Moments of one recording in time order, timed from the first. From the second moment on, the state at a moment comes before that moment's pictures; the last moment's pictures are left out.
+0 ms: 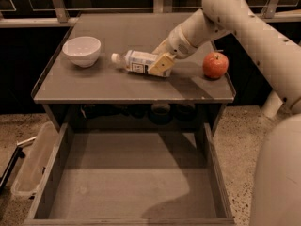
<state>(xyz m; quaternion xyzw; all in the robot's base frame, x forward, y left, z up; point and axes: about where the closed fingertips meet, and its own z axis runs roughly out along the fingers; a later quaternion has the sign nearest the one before) 0.695 -0.039 0.852 -0.60 0.71 0.20 0.32</state>
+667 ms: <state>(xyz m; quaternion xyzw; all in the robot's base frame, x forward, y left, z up) 0.672 -0.046 0.853 -0.60 0.70 0.21 0.32</state>
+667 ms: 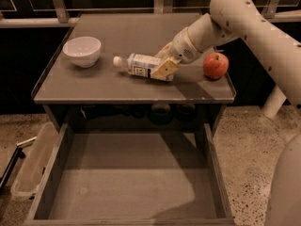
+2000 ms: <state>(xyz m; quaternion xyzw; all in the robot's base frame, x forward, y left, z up) 0.538 -0.100 0.935 -0.61 0.68 0.16 0.37</state>
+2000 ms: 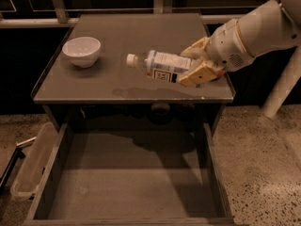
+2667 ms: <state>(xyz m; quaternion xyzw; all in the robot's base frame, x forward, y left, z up) 0.485 -0.100 0.890 -0.64 0.68 0.12 0.34</state>
